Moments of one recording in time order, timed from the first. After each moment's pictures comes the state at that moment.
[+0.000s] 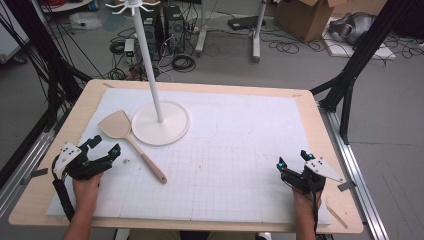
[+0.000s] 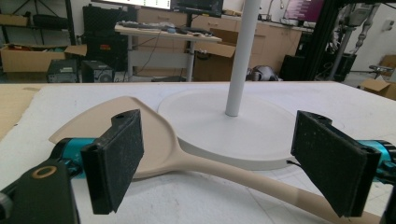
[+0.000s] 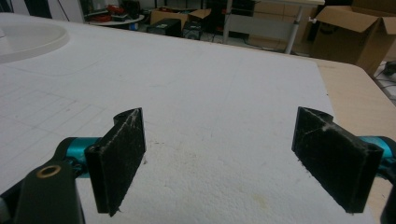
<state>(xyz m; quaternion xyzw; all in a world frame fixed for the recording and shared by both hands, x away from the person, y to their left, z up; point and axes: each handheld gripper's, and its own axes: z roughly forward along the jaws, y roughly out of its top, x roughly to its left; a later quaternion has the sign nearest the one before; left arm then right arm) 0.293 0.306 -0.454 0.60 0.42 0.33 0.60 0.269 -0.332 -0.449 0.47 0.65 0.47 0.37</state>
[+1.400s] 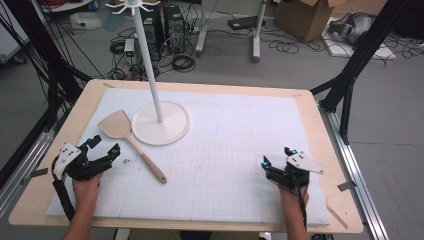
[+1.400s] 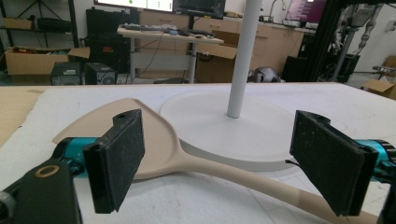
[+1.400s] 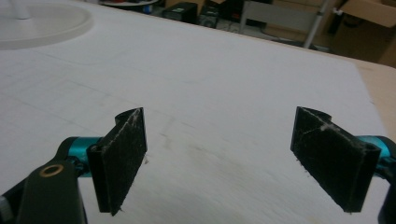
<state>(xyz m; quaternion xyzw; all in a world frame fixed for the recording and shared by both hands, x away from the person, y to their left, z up) 0.292 0.306 -0.454 0.59 0.42 0.33 0.60 0.281 -0.281 -0.438 0.43 0.70 0.46 0.35</state>
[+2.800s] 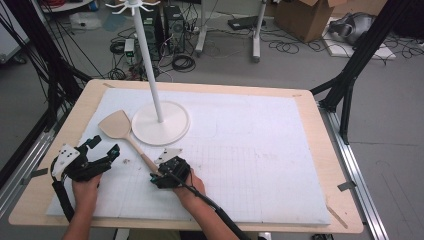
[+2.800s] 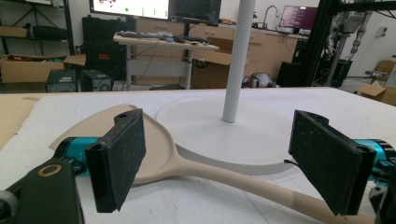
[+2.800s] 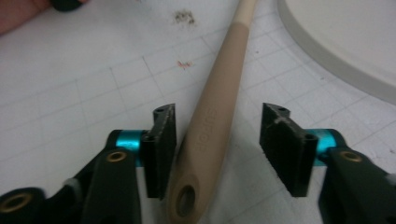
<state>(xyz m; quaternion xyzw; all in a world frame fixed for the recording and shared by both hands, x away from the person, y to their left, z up) 0.289 0.307 -0.455 0.59 0.41 0.33 0.61 0.307 0.019 -0.452 0.23 0.88 0.41 0.10</state>
